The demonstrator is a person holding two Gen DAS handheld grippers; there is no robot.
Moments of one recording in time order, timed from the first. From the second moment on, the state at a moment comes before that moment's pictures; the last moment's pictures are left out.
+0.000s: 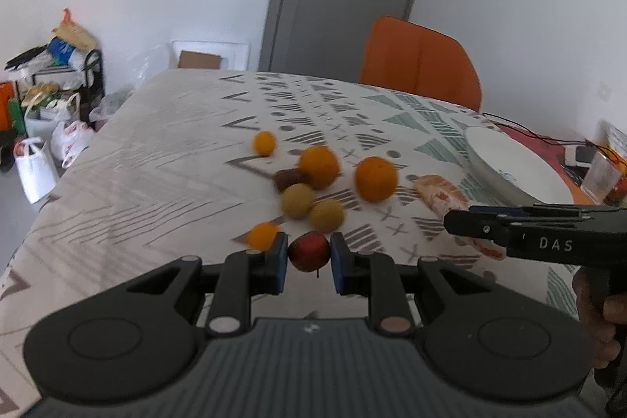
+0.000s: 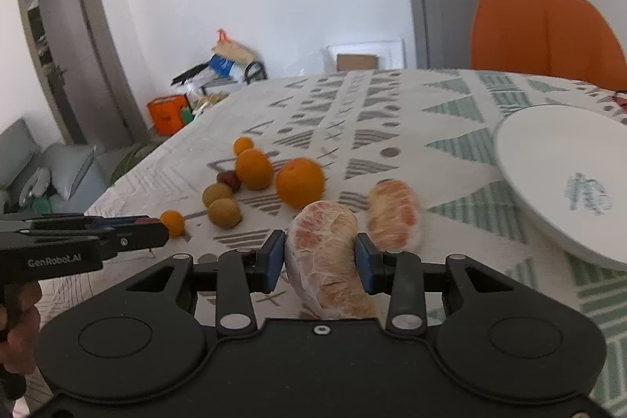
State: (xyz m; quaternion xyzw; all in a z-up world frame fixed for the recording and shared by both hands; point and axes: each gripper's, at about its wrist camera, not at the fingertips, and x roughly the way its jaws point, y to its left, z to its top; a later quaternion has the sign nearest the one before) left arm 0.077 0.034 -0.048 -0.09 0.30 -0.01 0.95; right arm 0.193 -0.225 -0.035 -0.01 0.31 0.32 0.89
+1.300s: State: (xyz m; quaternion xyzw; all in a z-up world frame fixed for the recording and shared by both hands) left arm 0.150 -0.095 -0.025 -0.01 0.29 -0.09 0.95; right arm 0.192 -0.361 -0.022 0.07 0.22 0.19 0.95
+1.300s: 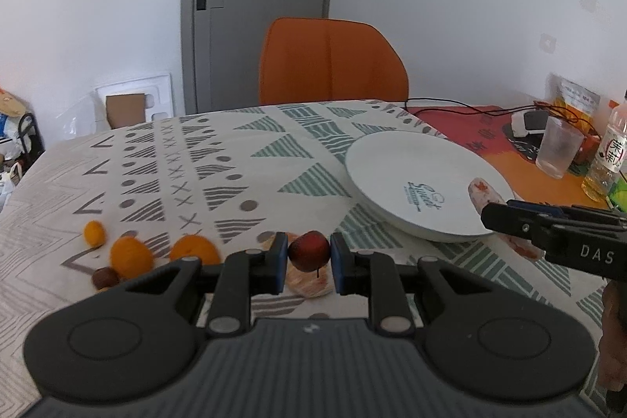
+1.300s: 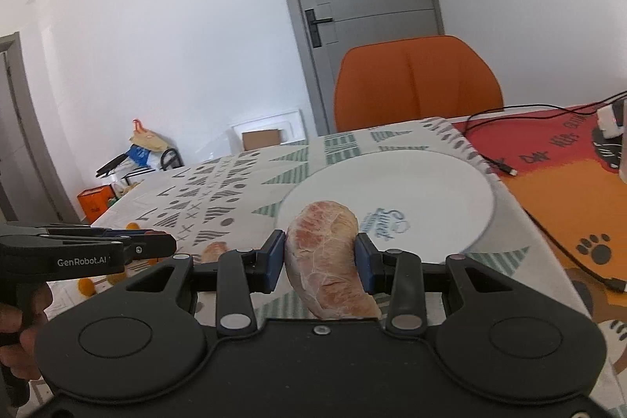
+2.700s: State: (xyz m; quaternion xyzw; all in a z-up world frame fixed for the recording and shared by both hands) left arm 0.253 -0.175 -0.041 0.01 0.30 -0.15 0.94; right arm 0.254 -0.399 -0.028 0.09 0.22 0.12 0.96
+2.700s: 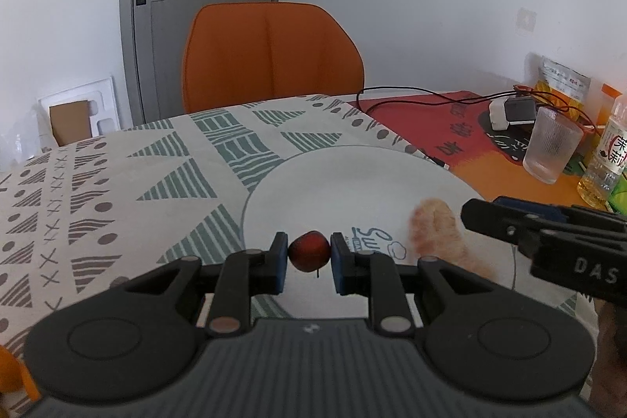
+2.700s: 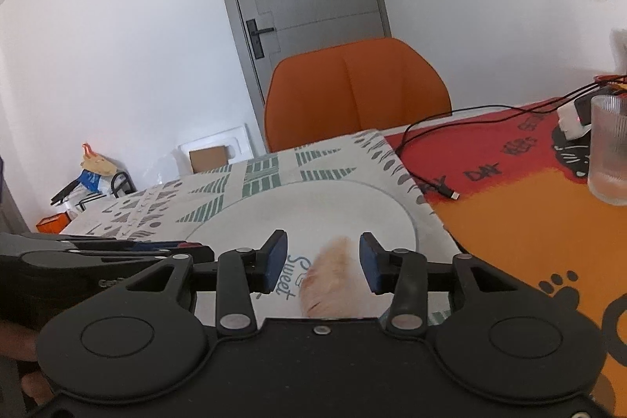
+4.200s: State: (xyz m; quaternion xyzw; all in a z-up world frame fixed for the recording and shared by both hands) left arm 0.129 -0.021 0.016 -0.07 0.23 0.03 0.97; right arm 0.204 -0.334 -0.005 0.11 0.20 0.17 0.96
